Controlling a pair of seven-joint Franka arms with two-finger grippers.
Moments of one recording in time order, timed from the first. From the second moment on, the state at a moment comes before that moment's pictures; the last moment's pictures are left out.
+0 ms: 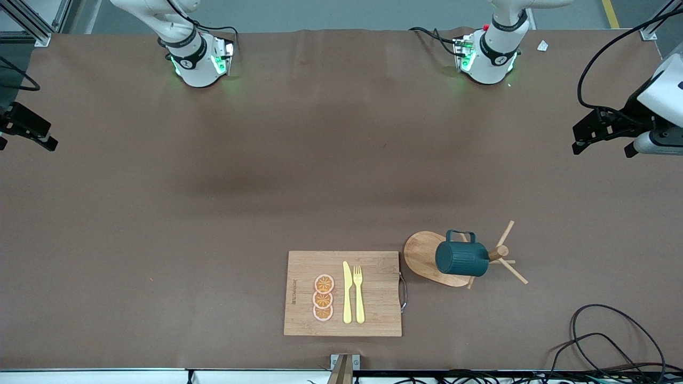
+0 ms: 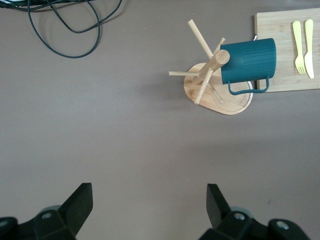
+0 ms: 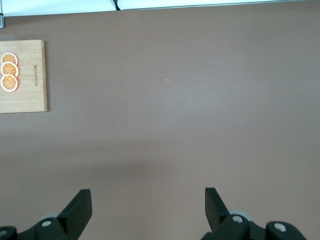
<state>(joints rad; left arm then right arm) -0.06 0.01 -0.05 -1.53 0.01 1.64 -0.02 -0.08 0.01 0.03 -1.46 0.02 1.57 -0.01</state>
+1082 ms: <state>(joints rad) -0.08 0.10 -0.06 -1.51 -0.07 1.72 -0.71 -0.05 0.01 0.03 -1.46 0.00 1.57 -0.01</state>
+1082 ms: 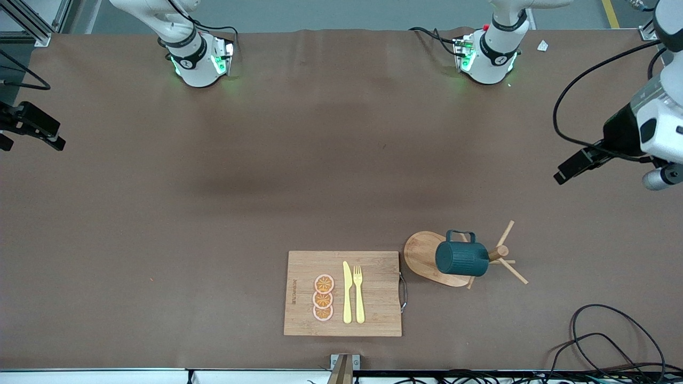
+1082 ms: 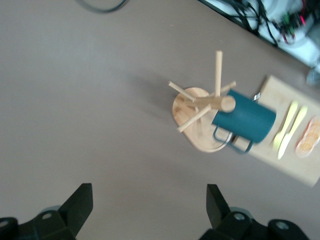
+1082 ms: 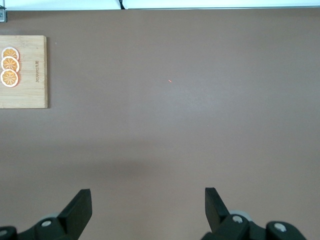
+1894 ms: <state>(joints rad) -0.17 0.41 -0.06 -1.41 -0.24 2.03 -1.56 -0.05 0.01 0.03 -1.45 0.00 1.54 -0.01</state>
